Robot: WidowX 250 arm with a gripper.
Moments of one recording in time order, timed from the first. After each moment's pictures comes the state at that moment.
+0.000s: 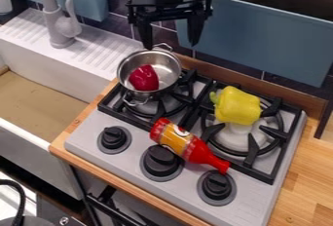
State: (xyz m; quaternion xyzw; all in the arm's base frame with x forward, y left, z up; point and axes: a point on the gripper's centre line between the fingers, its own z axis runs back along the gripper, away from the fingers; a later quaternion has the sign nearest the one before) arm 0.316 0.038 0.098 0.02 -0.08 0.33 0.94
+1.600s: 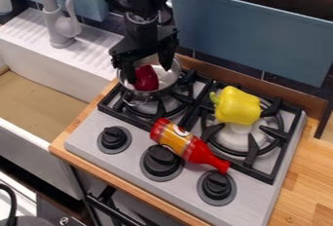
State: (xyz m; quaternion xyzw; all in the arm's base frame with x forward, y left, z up) arm 0.316 0.082 0.028 0.03 -0.11 0.51 0.86
